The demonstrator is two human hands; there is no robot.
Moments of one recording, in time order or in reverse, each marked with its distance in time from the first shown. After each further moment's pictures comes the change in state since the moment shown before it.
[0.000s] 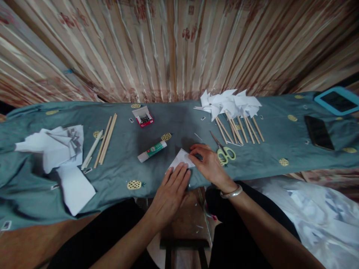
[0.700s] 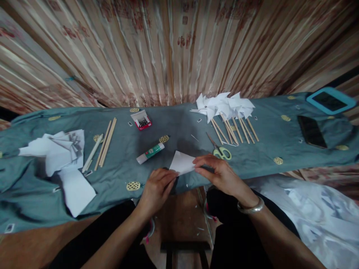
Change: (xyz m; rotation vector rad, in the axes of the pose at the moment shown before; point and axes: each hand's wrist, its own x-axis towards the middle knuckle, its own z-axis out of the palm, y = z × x) left_hand 0.004 -0.031 -0.018 -0.413 0.230 -0.156; right_hand -0.030 -0.008 -0.047 0.142 -0.198 -0.109
